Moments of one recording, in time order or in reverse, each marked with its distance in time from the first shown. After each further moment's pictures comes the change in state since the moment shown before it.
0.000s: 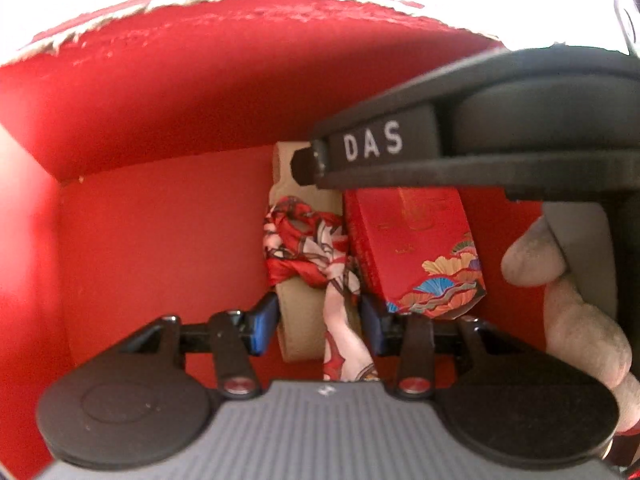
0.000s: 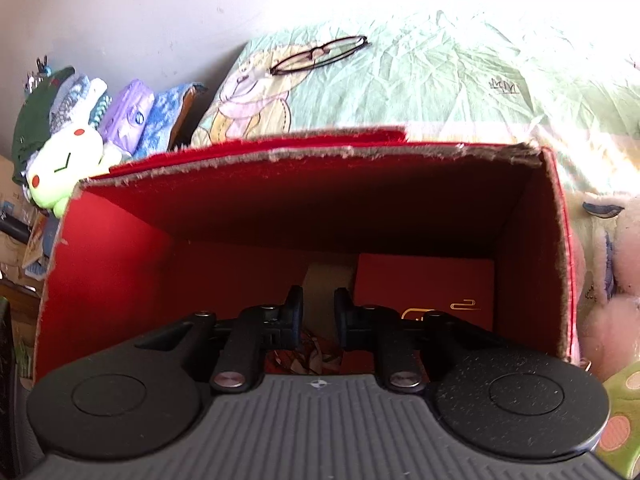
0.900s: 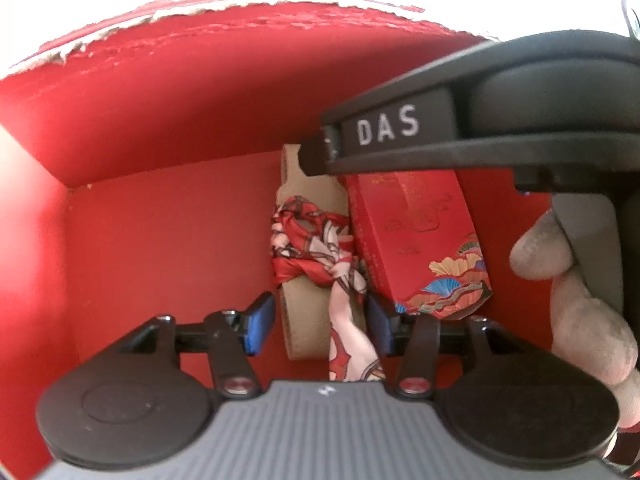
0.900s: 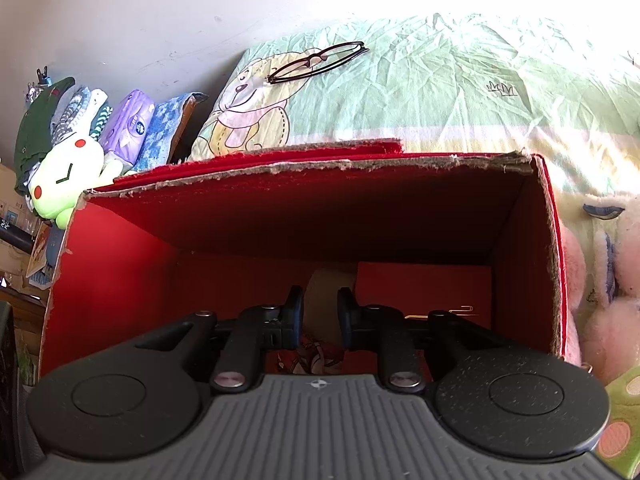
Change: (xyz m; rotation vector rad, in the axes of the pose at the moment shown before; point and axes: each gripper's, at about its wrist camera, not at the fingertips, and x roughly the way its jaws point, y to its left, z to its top) left arm -0.007 -0.001 0.002 -0.017 0.017 0.020; right arm 0.003 0.001 0.004 0.015 -0.008 0.011
